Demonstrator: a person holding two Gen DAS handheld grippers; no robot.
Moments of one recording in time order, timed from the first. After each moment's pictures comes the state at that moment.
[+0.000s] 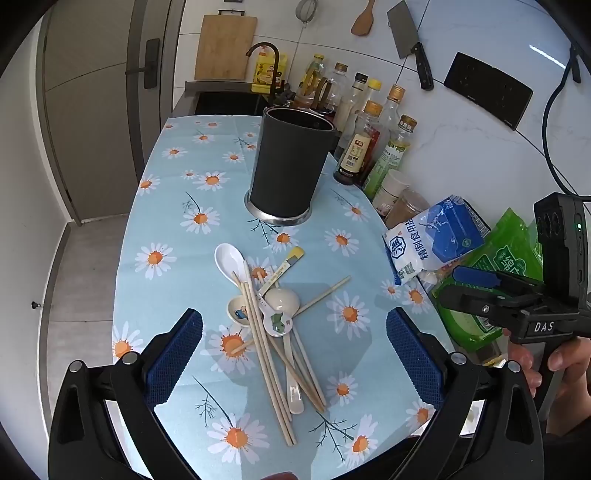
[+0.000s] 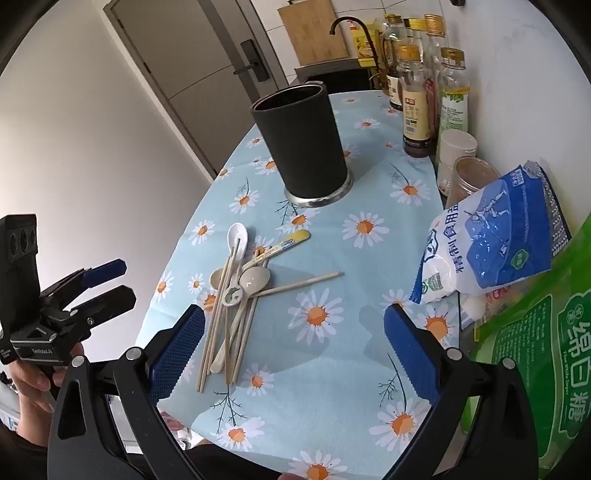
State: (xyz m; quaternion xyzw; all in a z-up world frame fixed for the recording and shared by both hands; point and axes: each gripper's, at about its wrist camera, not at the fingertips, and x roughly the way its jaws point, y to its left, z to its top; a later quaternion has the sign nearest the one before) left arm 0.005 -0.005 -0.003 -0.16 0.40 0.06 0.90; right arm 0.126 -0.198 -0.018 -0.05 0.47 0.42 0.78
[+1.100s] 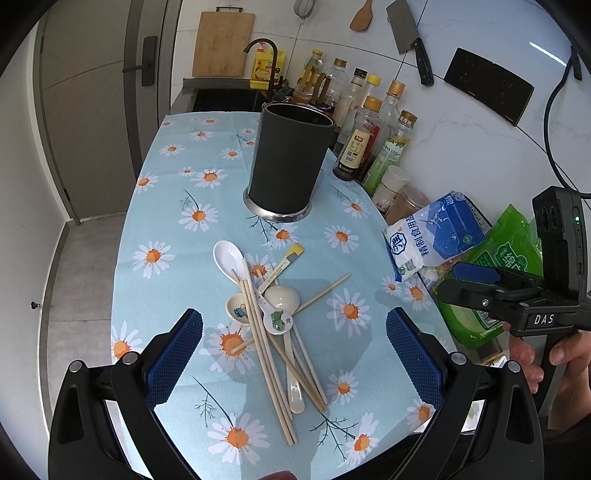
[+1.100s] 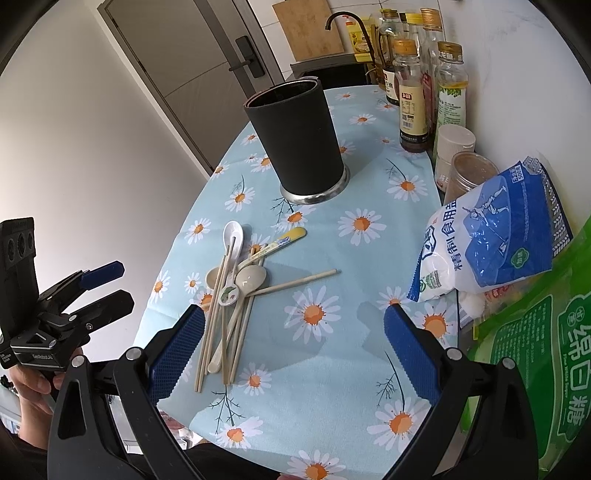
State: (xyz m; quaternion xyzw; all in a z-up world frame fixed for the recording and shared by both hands) left arm 0.006 -0.005 -0.008 -0.16 0.40 0.06 0.90; right arm 0.129 -0.197 -0.020 -0.04 0.45 0.43 0.79
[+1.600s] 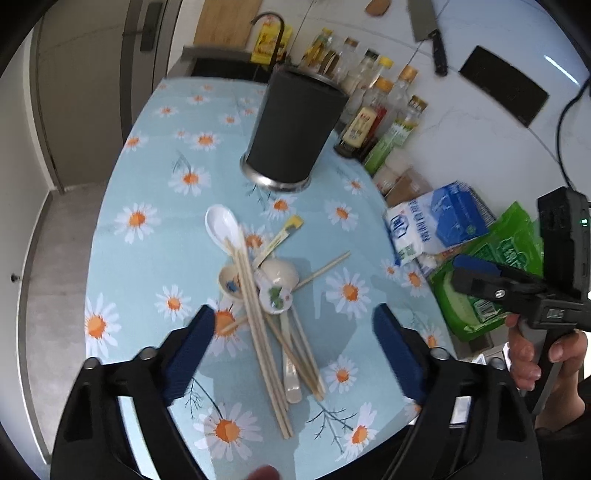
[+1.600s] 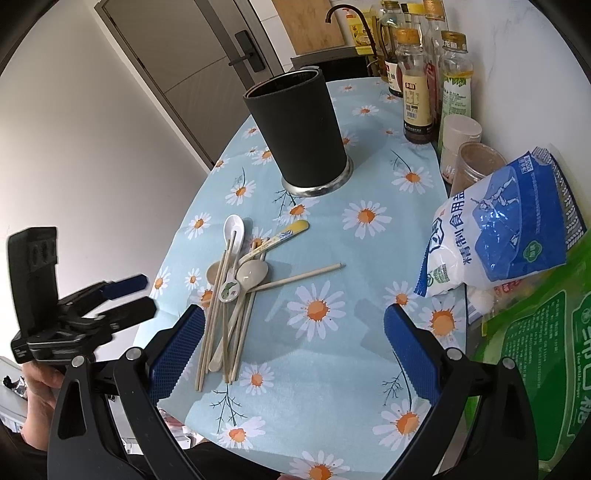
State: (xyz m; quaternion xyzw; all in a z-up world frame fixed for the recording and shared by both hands) left arm 0.009 0.016 -0.045 -0.21 0.44 0.03 0.87; right arm 0.131 -0.192 -0.027 -0.08 0.45 0.41 0.79
